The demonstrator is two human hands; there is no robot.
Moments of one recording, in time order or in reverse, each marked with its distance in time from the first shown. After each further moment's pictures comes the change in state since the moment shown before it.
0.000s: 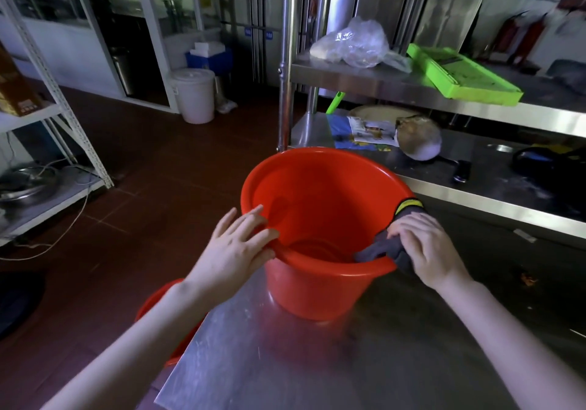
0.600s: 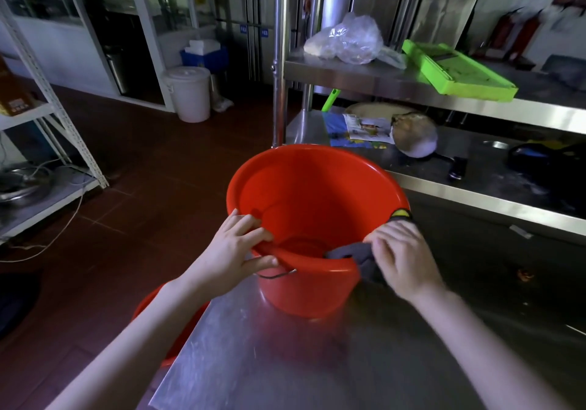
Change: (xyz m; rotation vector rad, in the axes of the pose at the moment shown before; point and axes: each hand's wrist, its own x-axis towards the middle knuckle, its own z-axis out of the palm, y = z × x) left_hand 0.014 -0.007 0.019 -0.223 0.075 0.015; right_hand -0.007 -0.040 0.009 -0.075 0.014 -0.024
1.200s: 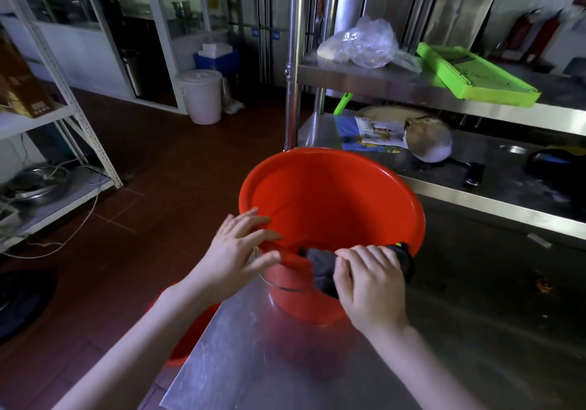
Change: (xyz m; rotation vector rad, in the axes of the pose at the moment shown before) left_hand -0.009 0.000 -0.019 -0.037 -0.039 -0.148; right_hand -0.013 -0.076 0.038 -0.097 0.141 0.040
